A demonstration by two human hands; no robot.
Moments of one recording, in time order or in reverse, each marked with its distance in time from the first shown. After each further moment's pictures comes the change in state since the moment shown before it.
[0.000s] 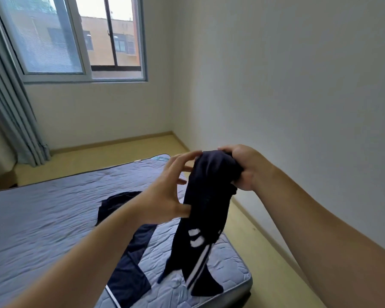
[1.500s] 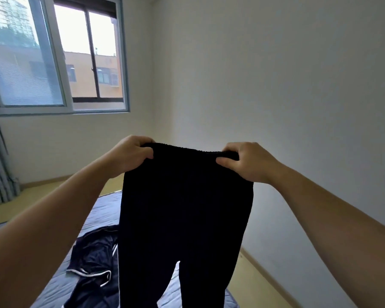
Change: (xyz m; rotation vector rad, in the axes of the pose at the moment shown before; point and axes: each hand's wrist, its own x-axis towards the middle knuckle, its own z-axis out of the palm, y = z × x) left_hand 0.108 0.040 -0.090 0.093 0.181 -0.355; right_hand -0.052 -0.073 -0.076 -1.323 0.318 -0.801
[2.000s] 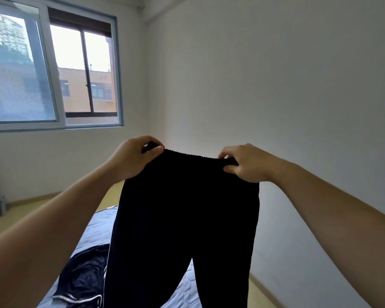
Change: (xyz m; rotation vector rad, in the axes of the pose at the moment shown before) left_hand 0.031 0.011 0.003 0.194 0.180 0.322; right_hand 0.020 0.003 -0.037 -0.157 -0.134 -0.062
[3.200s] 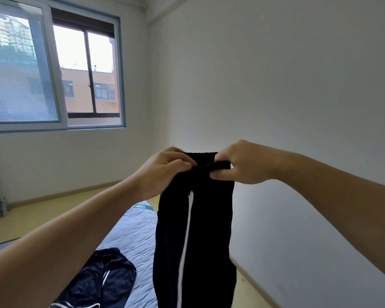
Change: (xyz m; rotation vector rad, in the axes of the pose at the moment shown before) left_hand -0.003 0.046 0.035 -0.378 -0.217 0.014; right_hand 0.030 -0.024 -0.017 -0.160 -0.089 -0.197
